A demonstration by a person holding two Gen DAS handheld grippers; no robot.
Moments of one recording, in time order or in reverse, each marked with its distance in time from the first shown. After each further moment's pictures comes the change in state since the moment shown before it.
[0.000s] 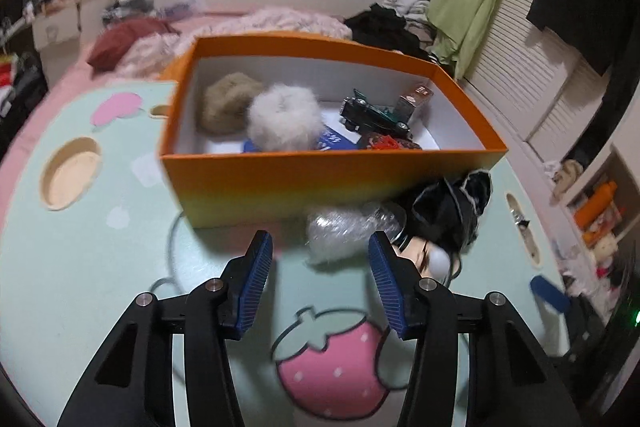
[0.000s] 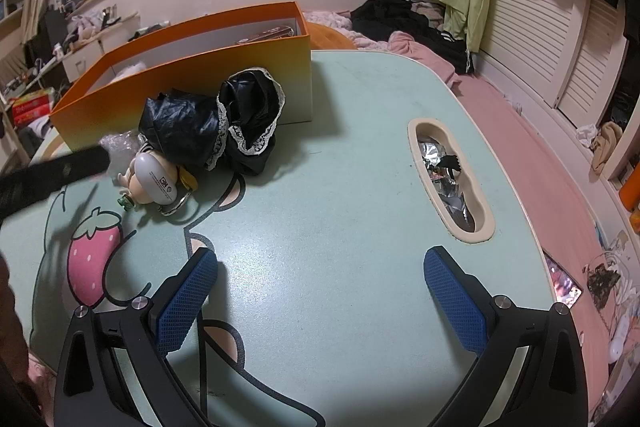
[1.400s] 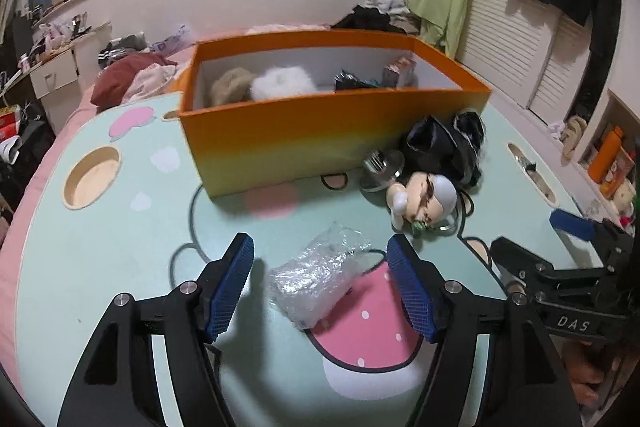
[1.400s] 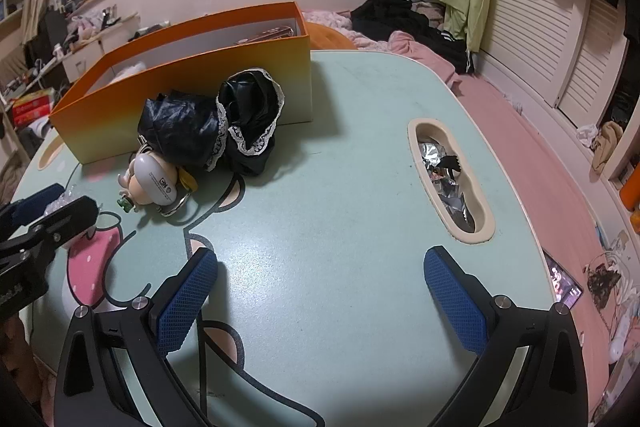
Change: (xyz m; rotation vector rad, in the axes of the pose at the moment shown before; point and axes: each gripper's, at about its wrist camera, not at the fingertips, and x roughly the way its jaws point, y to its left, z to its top) left arm -0.021 -0.003 -0.043 0.176 -0.058 0.076; right arm 0.000 0.000 0.001 0.000 -0.002 0.002
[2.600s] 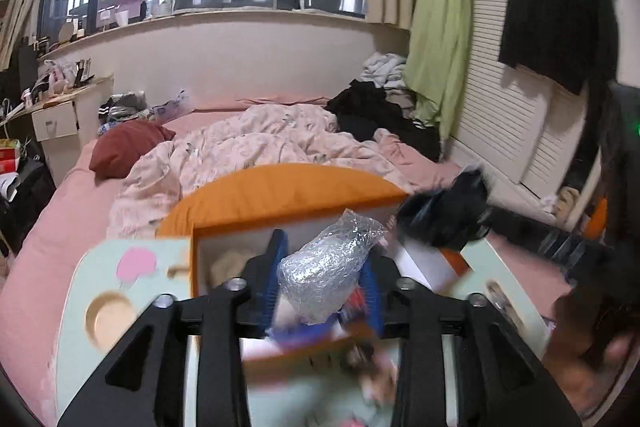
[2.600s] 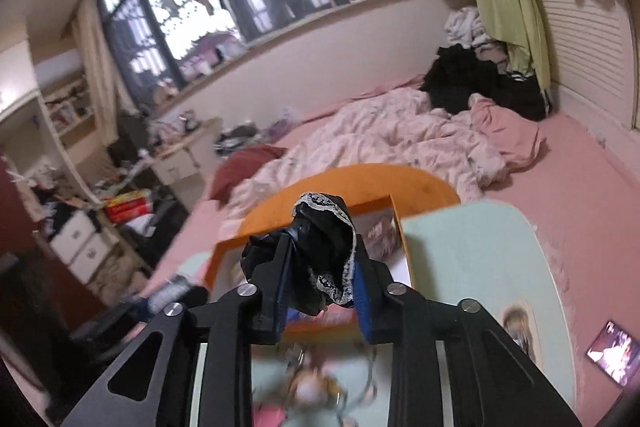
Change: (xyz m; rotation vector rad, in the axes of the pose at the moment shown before) left arm -0.021 0.003 0.126 -0.030 -0.228 -0.002; right arm -0.015 0.020 0.173 0.145 -0.201 0.357
